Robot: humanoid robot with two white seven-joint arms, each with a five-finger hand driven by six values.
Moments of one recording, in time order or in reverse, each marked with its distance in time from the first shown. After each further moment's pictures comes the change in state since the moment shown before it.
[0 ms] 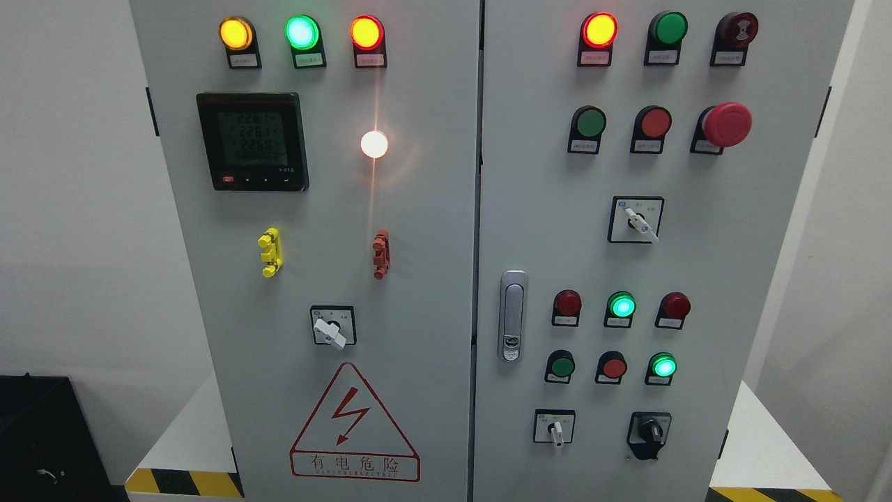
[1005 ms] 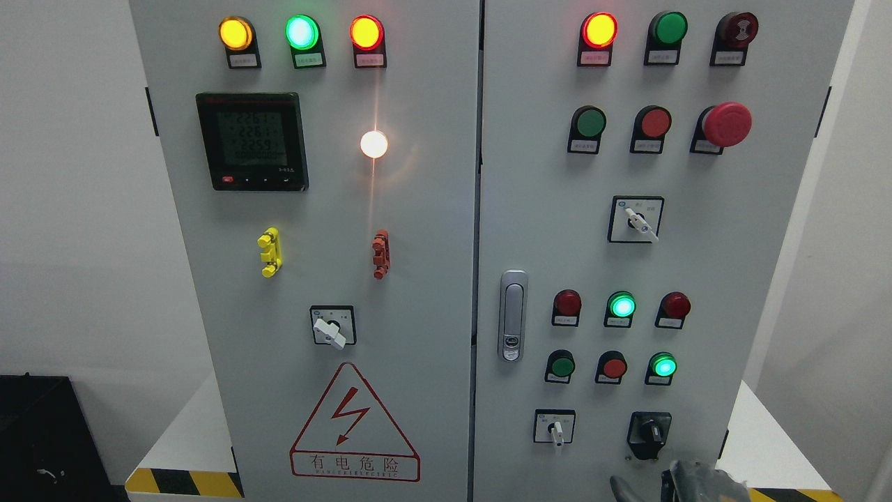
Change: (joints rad) left arm 0.000 0.000 0.000 0.000 0.000 0.000 0.000; right arm -0.222 0.004 -0.076 -0.036 0.101 -0.006 0.085
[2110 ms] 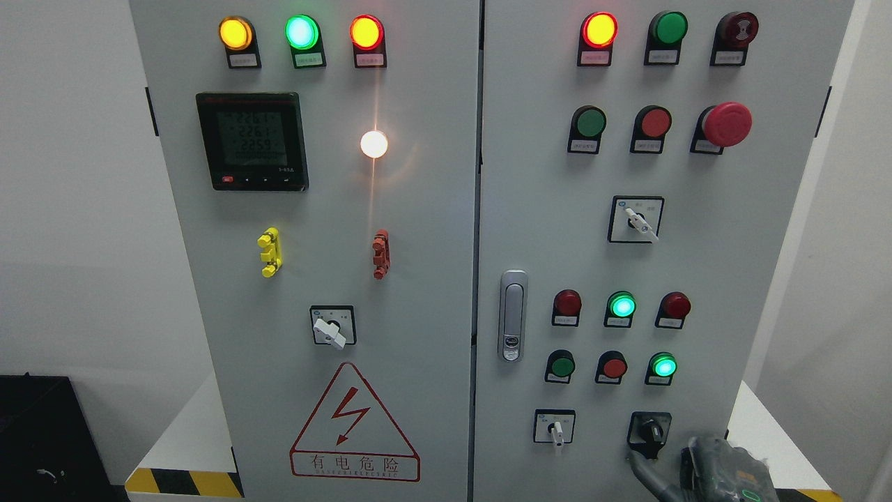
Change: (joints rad) left arm 0.000 0.000 0.000 0.000 0.000 0.000 0.000; right arm -0.067 0.003 -0.047 0.035 0.064 0.004 0.020
